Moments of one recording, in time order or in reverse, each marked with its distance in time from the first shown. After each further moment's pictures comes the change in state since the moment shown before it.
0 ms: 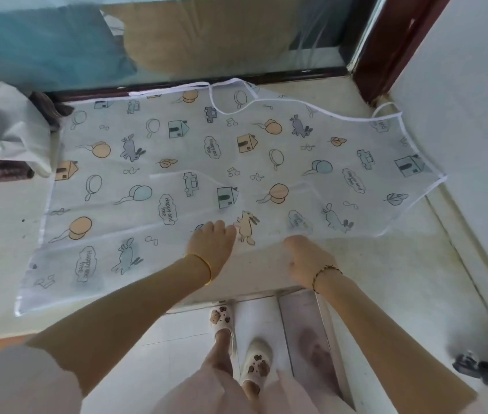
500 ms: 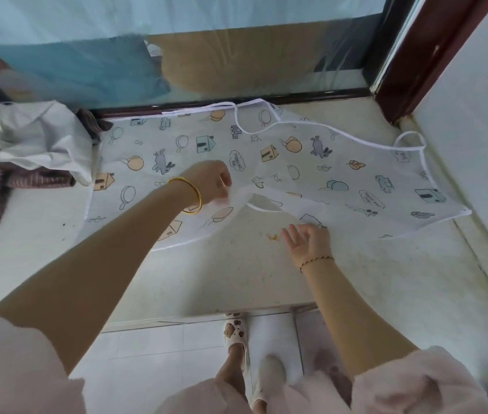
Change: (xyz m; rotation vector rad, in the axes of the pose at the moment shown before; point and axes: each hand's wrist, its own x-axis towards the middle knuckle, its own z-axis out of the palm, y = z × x) left_hand 0.017 -0.104 -0.104 -0.666 0.150 -0.141; right_hand 0.056 -0.042 -0.006 2.316 0.278 0.268
